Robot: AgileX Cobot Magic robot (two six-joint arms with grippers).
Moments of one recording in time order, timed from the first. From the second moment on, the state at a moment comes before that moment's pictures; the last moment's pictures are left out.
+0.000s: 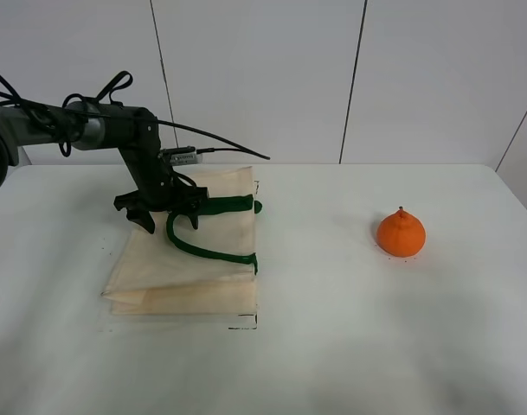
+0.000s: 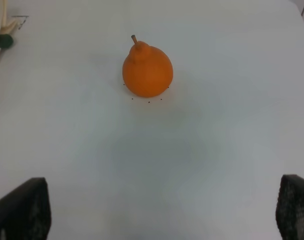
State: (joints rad) left arm -0.26 2.31 -1.74 0.00 0.82 -0.32; right arm 0.03 0.00 -0.49 0.04 1.03 -0.03
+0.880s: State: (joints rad) left arm -0.26 2.27 -1.76 0.02 0.87 -0.33; right arm 0.03 0.00 -0.49 0.04 1.03 -0.03
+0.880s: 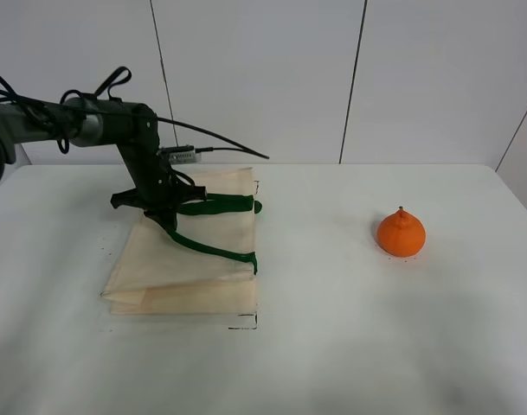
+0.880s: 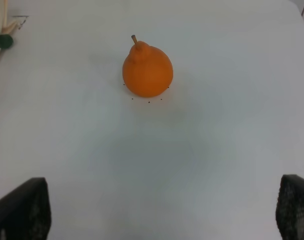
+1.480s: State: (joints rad) left arm -0.26 2.00 -2.11 0.01 1.19 -0.22; right arm 0.03 0.00 -0.49 0.04 1.03 -0.03
